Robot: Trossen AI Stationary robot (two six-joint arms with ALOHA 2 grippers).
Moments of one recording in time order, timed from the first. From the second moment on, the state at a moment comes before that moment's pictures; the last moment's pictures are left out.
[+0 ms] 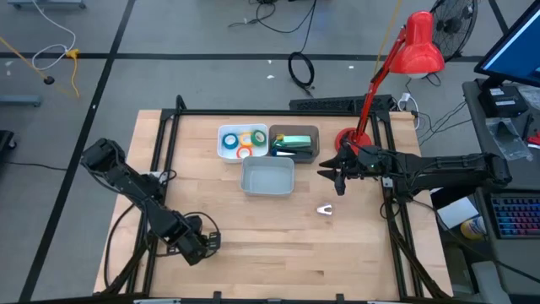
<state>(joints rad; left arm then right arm) -0.77 1.50 0.77 -0.55 0.02 -2.41 -0.10 0.82 0.48 -0.08 0.05 0.35</state>
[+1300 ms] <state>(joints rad) -0.69 1.29 0.80 -0.57 -0.52 -2.18 -0.11 0.82 0.48 -0.08 0.05 0.35</state>
